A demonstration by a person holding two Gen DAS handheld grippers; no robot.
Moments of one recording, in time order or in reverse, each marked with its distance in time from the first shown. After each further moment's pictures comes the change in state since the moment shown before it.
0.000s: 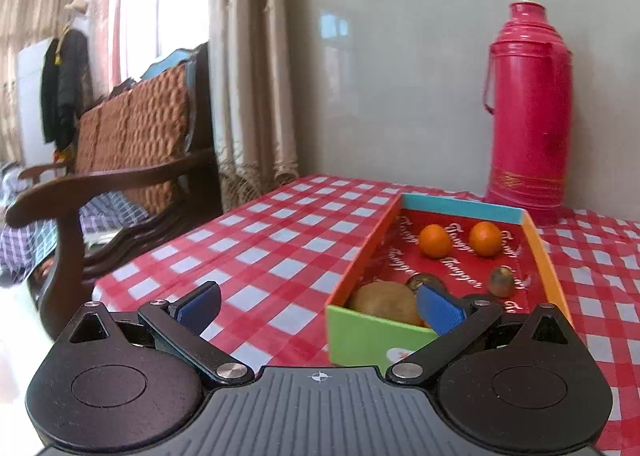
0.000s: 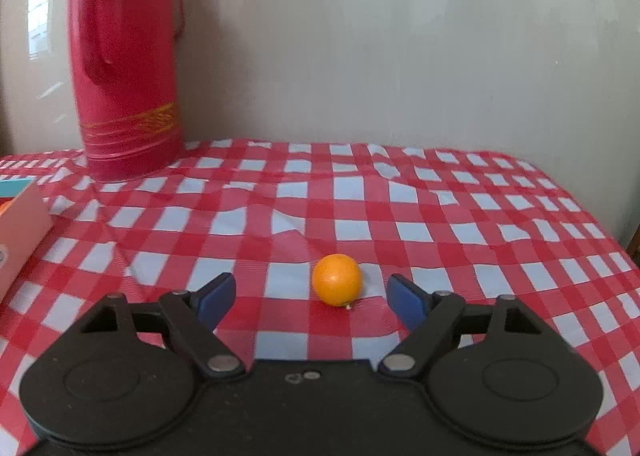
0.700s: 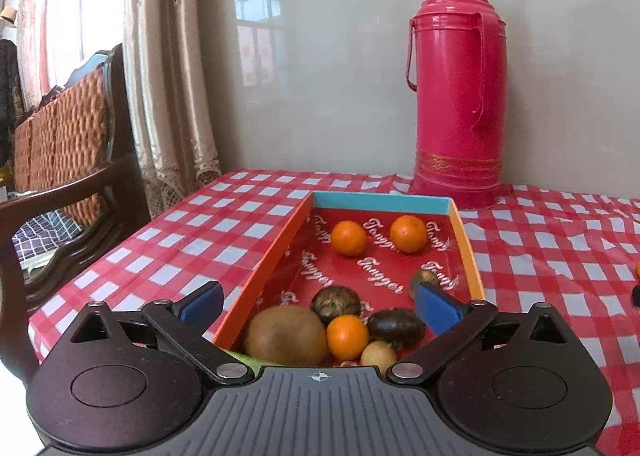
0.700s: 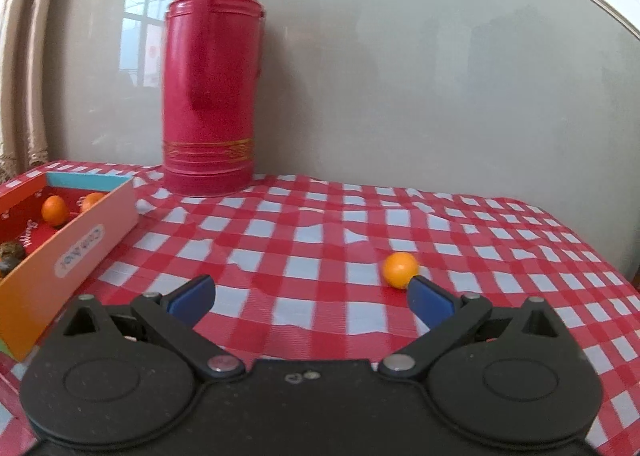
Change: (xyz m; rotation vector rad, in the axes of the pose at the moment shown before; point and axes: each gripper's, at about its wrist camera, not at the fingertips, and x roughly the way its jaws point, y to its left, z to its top) left arm 0.014 -0.052 0.026 0.118 0.055 -0.183; right arm -0.081 0.048 -0.041 -0.075 -0.196 0.042
